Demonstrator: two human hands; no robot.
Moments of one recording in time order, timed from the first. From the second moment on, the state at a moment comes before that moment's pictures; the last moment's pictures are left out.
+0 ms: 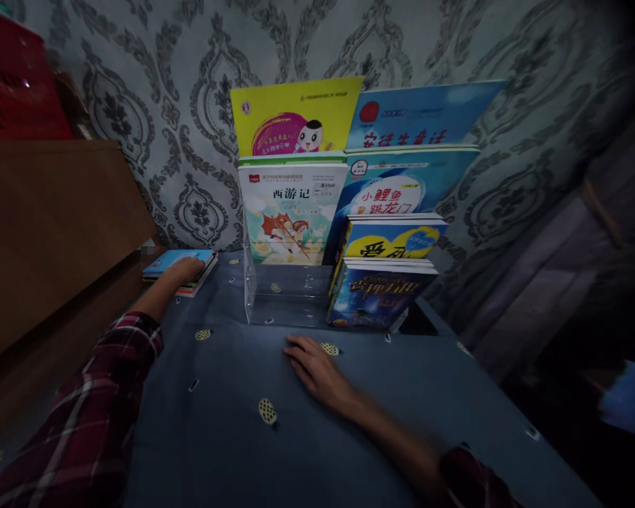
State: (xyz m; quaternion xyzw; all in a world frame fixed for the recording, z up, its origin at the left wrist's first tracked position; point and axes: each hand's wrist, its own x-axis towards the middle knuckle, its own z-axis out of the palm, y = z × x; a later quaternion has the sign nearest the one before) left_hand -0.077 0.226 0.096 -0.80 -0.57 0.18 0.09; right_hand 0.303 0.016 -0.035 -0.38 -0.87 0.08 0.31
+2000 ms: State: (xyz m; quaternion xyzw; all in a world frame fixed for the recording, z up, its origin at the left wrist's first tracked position) left_hand -0.041 -0.013 0.064 -0.81 -0.57 0.12 -0.08; right_hand 0.299 0.022 -0.039 -0.37 -0.88 0.11 0.28
